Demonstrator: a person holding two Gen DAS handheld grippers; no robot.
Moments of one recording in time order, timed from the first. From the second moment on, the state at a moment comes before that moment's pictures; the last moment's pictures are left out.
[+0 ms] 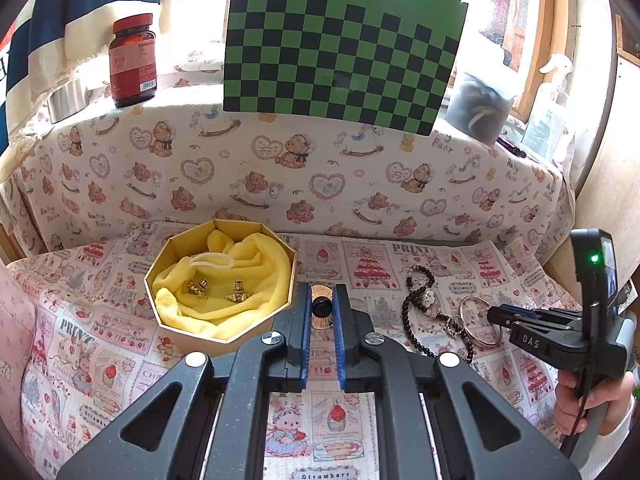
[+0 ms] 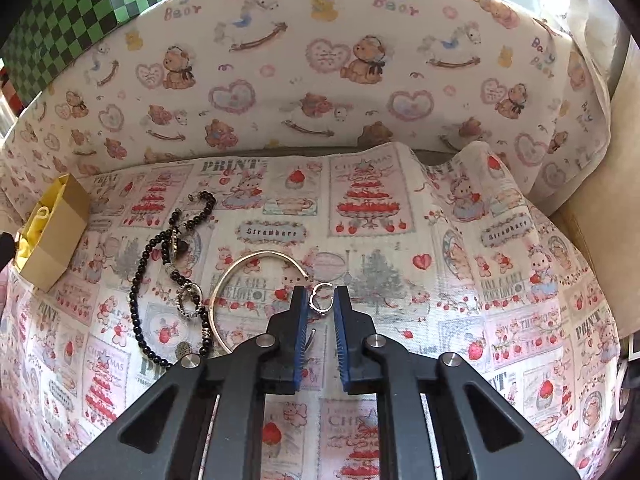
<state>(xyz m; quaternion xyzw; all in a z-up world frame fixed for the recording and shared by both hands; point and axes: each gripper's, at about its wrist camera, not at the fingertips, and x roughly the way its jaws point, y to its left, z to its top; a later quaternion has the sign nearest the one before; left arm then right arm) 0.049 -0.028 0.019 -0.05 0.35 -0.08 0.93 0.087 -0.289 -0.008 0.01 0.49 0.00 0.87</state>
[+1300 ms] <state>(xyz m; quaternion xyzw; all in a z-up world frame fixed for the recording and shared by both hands) 0.048 -0.026 0.022 -0.06 0.35 -0.08 0.93 0.095 -0.279 -0.014 0.03 0.47 0.00 0.88</state>
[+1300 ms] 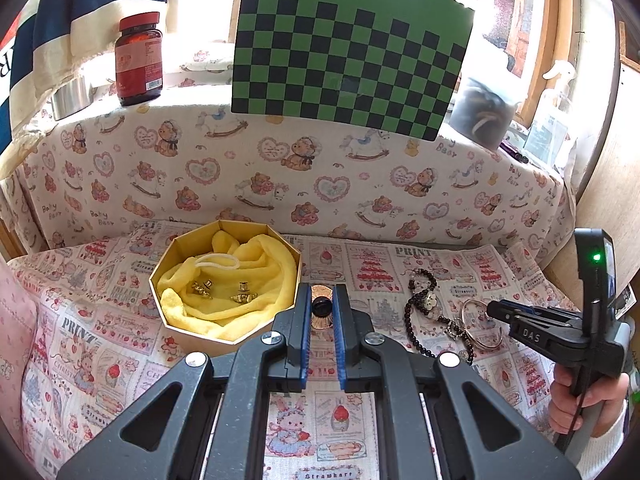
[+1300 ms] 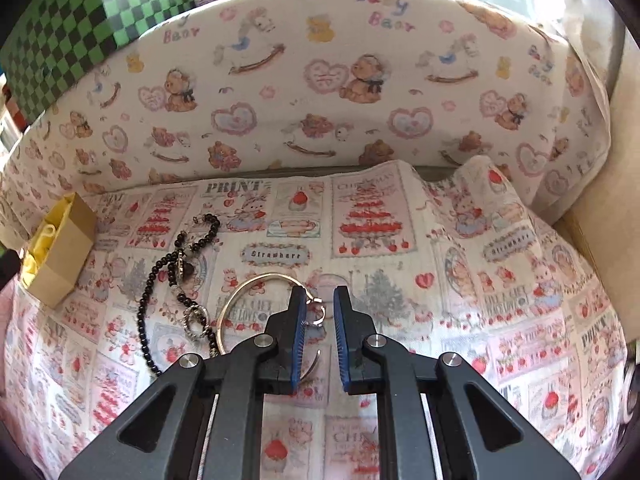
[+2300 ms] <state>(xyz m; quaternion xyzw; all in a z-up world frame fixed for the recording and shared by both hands) 0.049 -0.025 0.022 -0.06 0.35 -0.07 0.93 0.093 -0.284 -0.021 0.05 0.49 -0.01 0.87</state>
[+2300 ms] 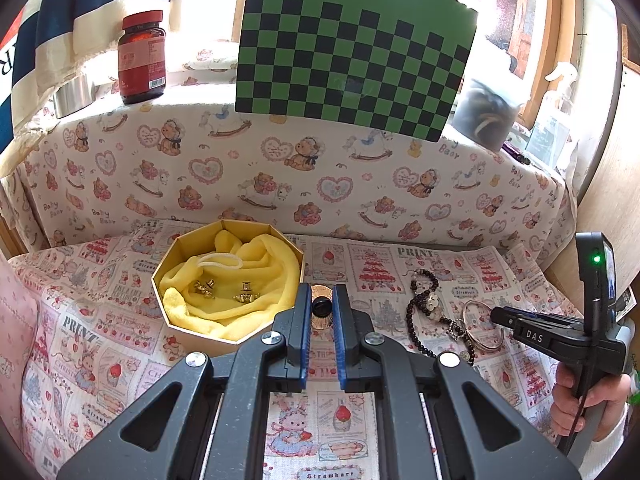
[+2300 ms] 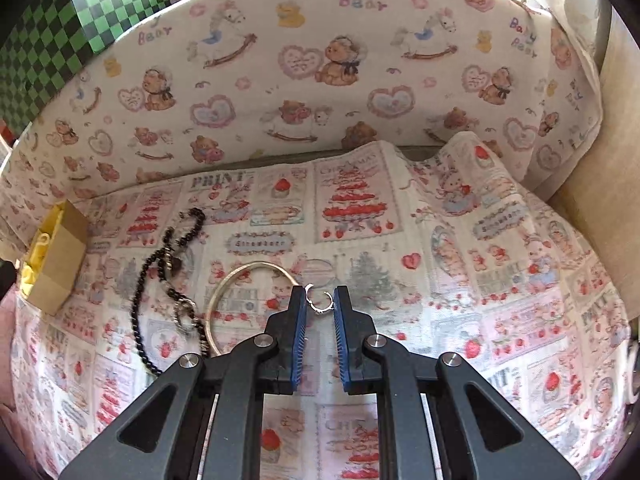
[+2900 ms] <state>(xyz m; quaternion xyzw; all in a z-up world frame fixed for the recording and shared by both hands) 0.048 -0.022 0.022 -0.07 0.35 -0.07 0.93 0.094 -0.279 -0.024 0.05 0.47 -0.01 0.88</state>
